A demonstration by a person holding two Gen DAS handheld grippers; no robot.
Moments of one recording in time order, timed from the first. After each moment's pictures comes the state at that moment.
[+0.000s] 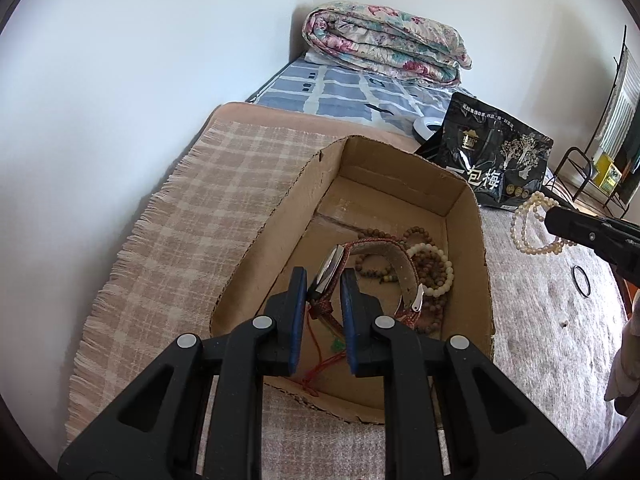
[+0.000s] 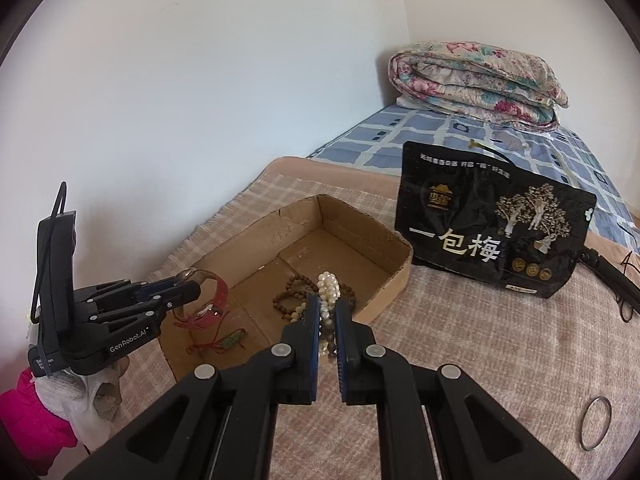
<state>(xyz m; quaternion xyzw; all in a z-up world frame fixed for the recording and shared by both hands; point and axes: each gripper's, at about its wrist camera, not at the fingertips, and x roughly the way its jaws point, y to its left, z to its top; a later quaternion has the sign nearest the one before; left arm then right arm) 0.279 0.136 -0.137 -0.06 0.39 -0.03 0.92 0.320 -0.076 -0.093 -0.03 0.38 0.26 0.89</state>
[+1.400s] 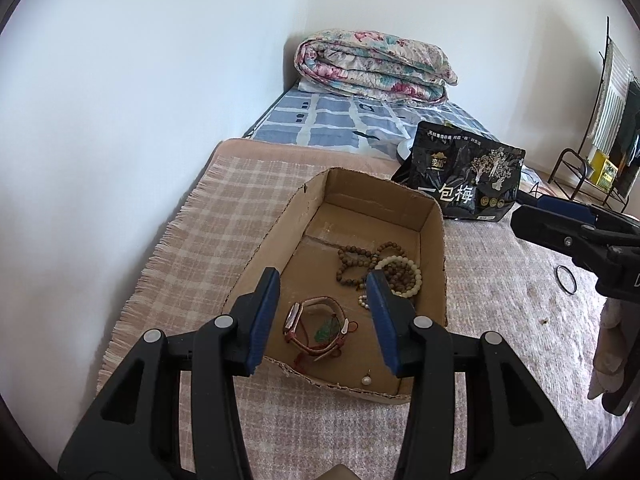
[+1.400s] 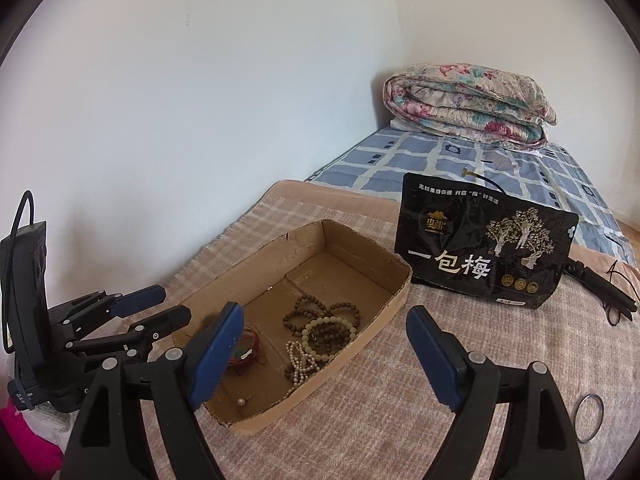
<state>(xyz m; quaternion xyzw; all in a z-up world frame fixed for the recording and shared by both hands) 0.240 0.116 -0.090 -0.04 0.35 -0.03 0.94 0.298 -0.077 -0.067 -0.03 0.34 0.23 0.91</state>
